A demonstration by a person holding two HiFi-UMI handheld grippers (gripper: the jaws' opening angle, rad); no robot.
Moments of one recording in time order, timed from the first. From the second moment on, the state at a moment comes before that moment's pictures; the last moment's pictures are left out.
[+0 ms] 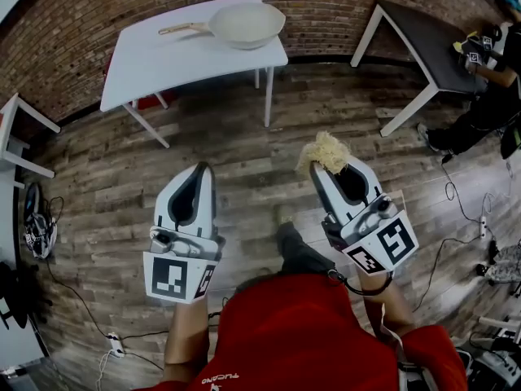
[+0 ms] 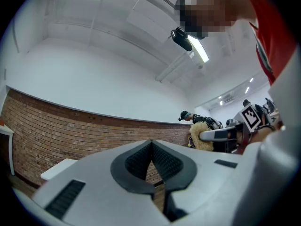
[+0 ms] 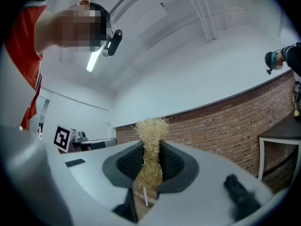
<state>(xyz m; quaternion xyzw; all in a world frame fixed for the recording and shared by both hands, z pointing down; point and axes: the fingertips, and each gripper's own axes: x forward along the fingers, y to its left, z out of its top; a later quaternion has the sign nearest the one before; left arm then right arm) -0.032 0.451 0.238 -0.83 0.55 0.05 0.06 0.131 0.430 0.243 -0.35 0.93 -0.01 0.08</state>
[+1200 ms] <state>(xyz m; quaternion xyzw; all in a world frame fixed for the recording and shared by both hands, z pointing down) -0.008 0.102 0.232 -0.79 0.61 0.01 0.08 0.163 0.067 0.244 -0.30 0.95 -0.01 0.06</state>
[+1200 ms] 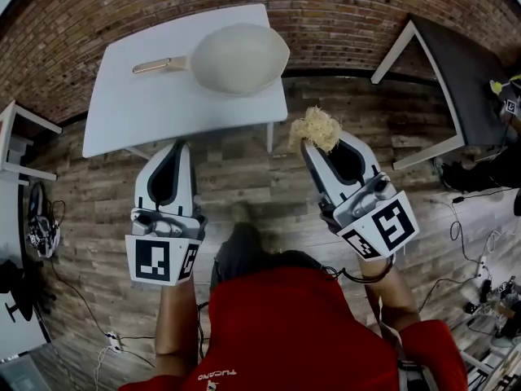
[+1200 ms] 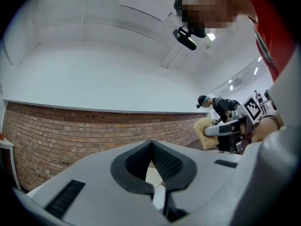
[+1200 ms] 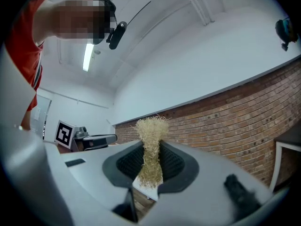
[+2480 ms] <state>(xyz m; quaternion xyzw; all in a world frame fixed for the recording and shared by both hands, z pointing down) -0.153 -0.191 0.269 -0.84 0.54 0.02 0.08 -0.022 -0.203 0.270 -0.38 0.92 -0.01 -0.04</state>
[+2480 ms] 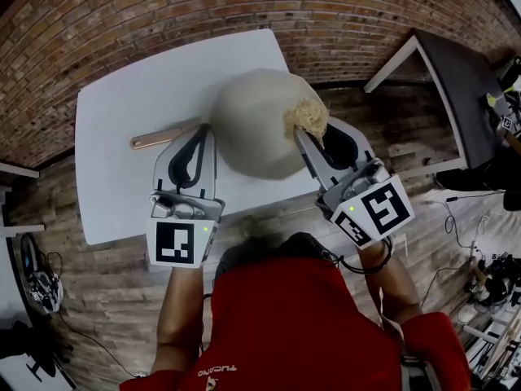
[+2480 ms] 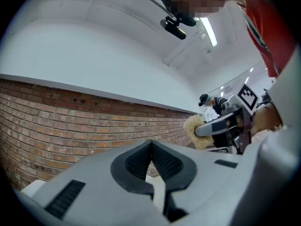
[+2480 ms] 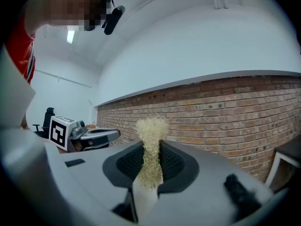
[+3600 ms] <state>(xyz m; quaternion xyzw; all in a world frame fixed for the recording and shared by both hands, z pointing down) -0.136 -0.283 0.323 -0.81 0.58 -0.02 0.07 -0.073 -0.316 0.443 -0.28 0.90 -0.11 -0.32</state>
